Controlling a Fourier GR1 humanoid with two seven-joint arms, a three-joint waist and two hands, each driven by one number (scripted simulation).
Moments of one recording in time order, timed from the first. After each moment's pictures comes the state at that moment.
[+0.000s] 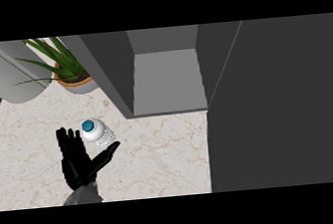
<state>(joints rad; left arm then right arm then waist) -0.19 0.01 0.12 -0.73 0.62 0.19 -0.87 1.16 -0.12 -0.01 -2.48 -0.14 0.53 -0.45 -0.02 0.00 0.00</state>
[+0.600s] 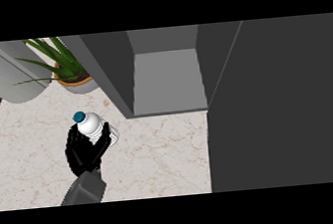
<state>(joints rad) -0.34 0.01 0.17 -0.57 0.67 0.09 -0.96 1.18 -0.11 -0.06 -2.48 -0.15 0.57 -0.48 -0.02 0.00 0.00</state>
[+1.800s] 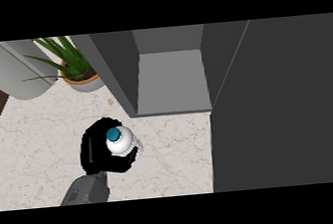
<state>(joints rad) -0.21 0.05 -0.14 -0.96 0.48 -0.08 -0.77 1.16 -0.09 -0.08 -2.47 -0.17 0.58 -0.47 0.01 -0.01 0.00</state>
